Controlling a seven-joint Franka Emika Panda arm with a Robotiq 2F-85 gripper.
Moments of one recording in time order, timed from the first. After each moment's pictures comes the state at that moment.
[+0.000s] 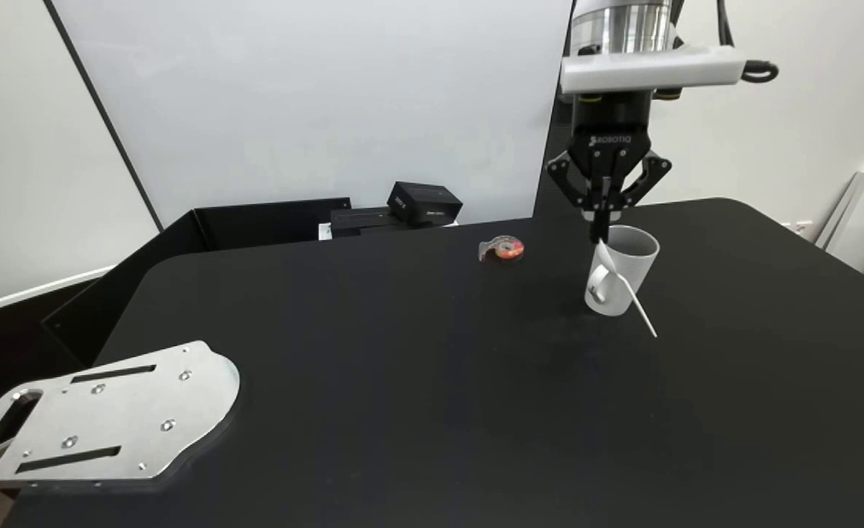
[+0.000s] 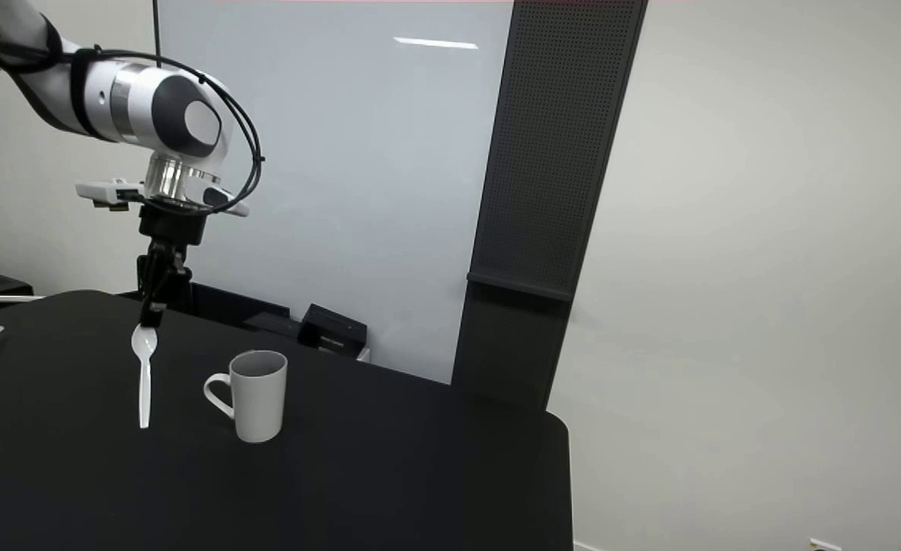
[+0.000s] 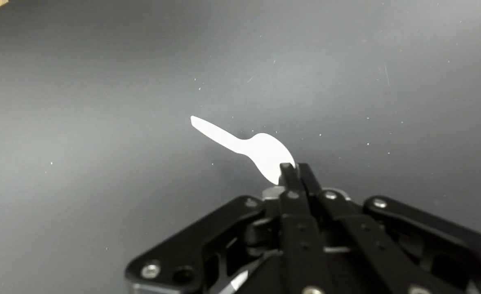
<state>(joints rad) 0.21 0.61 0.04 -1.53 0.09 1.85 0.68</state>
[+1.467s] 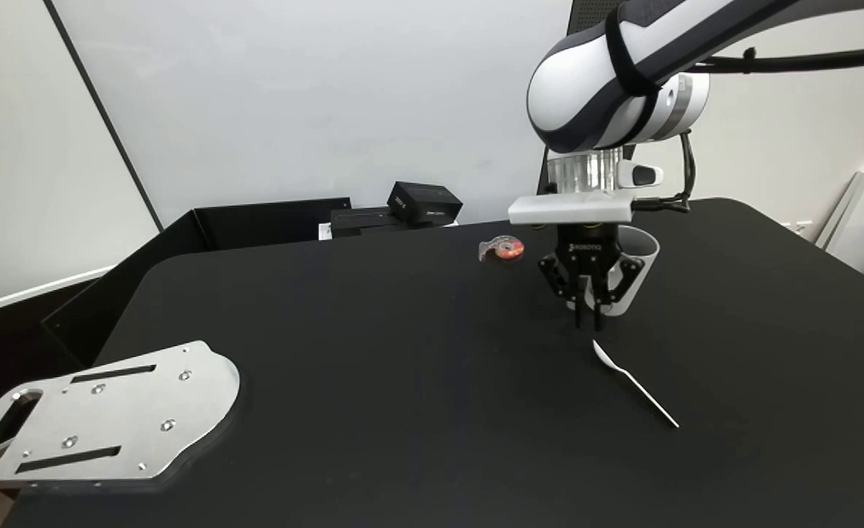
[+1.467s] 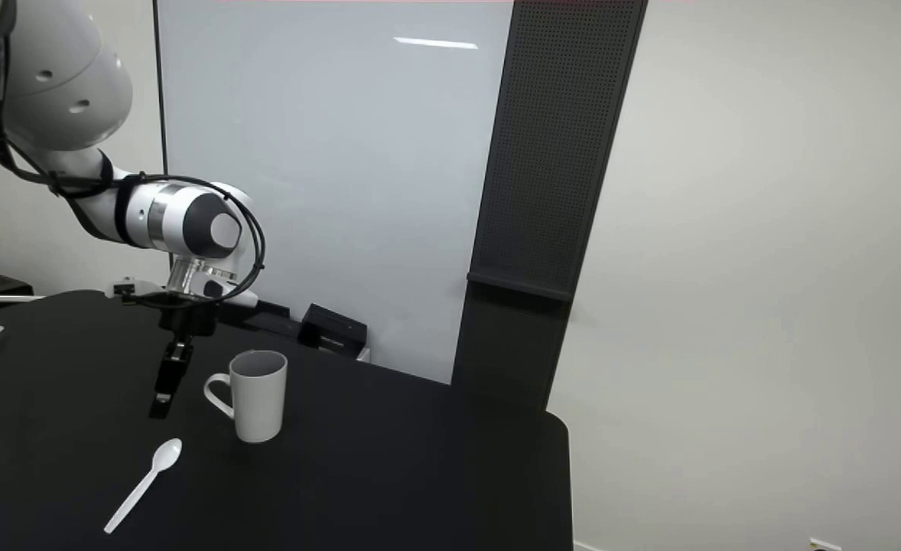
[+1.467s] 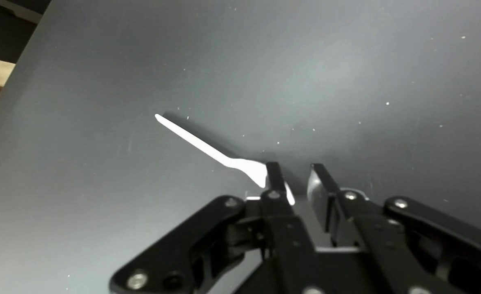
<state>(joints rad) 0.23 0.92 0.00 -1.38 0.10 1.84 1.08</state>
